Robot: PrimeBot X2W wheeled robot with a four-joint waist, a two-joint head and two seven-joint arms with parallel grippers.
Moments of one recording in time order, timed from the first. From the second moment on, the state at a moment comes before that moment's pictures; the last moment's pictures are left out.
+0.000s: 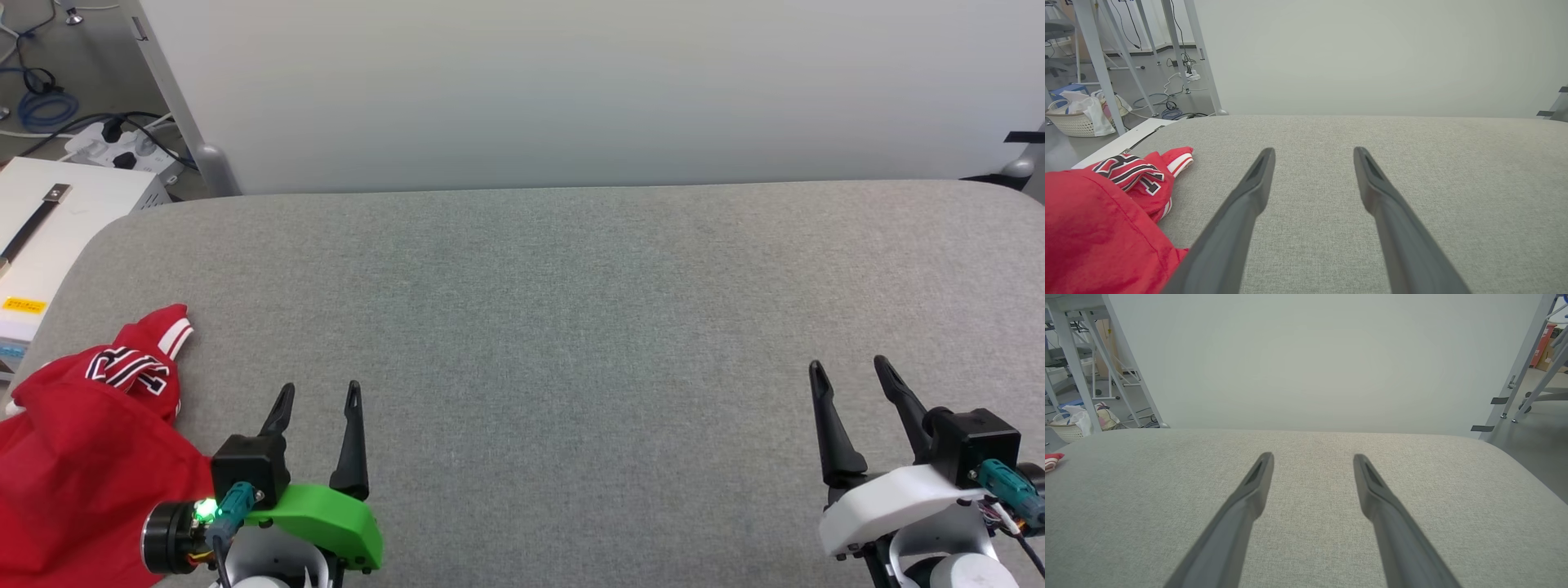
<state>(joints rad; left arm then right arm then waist) 0.02 0.06 -0.02 0.04 -0.09 -0.01 -0.07 0.02 -0.05 -0.02 -0.02 0.11 0.13 -0.06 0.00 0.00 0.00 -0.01</state>
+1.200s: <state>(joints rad) -0.01 0.06 0.05 0.08 -0.11 -0.05 -0.14 0.02 -0.05 0.07 -0.07 0.11 0.13 -0.05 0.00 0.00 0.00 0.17</state>
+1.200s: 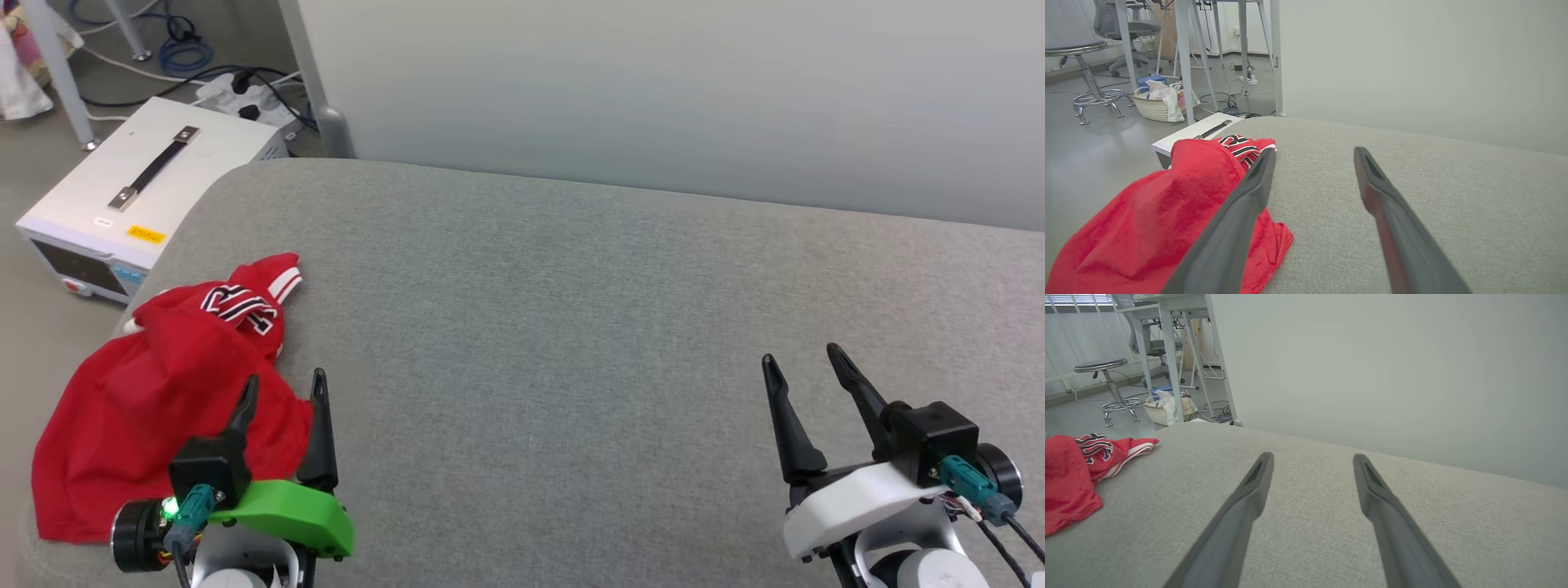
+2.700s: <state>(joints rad) -0.14 0.06 0.15 0.22 -0.17 -0.10 -0.24 -0.11 -0.11 0.18 -0.12 0.15 0.13 -0.03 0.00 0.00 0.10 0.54</state>
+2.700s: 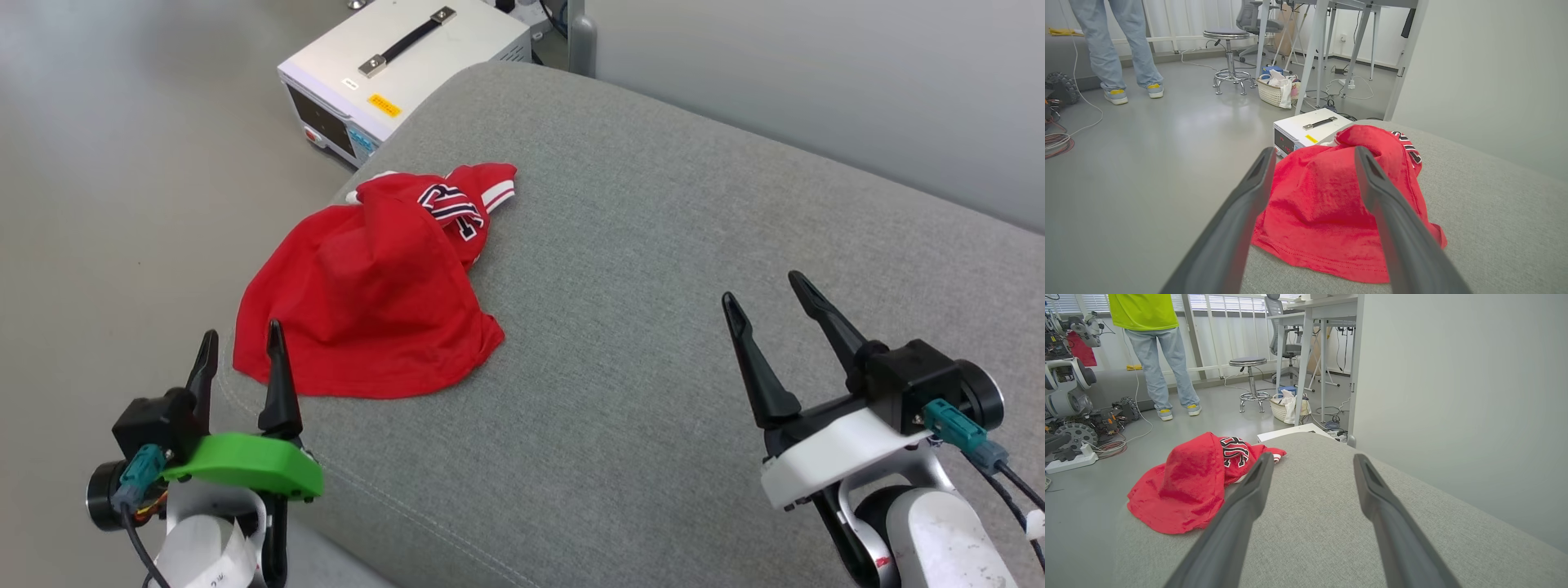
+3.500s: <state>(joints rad) -0.68 0.36 -0.15 0.83 -0.57 -0.13 0.21 -0.24 -0.17 0.19 -0.20 0.15 0.13 0.04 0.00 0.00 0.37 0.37</state>
